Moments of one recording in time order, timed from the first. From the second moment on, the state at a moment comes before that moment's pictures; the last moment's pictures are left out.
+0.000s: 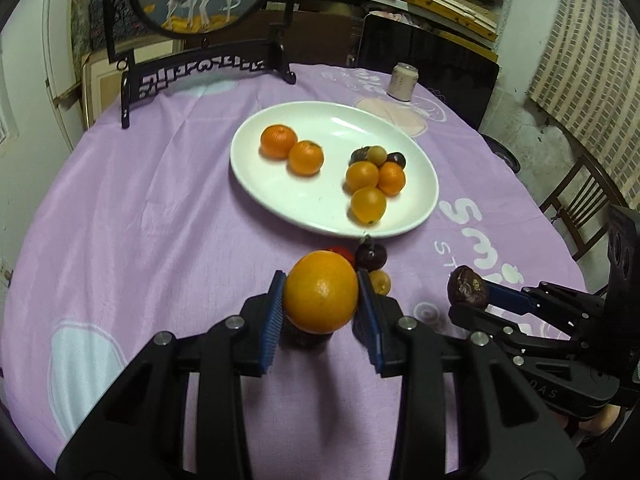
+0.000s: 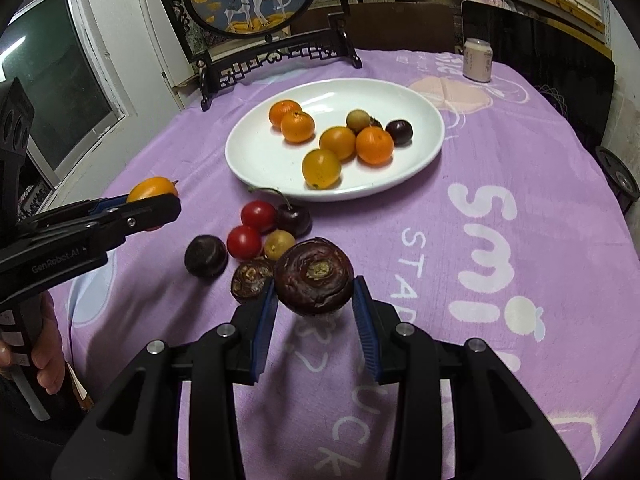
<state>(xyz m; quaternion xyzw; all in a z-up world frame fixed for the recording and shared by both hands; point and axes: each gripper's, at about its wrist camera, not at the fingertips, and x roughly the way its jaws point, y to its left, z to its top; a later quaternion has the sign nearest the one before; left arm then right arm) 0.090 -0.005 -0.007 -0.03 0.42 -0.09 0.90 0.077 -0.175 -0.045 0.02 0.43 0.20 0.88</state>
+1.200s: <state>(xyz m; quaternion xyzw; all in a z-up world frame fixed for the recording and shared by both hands) 0.238 -0.009 0.019 -0.08 0.39 -0.06 0.91 0.230 -0.172 -0.027 -0.02 0.36 0.11 0.93</state>
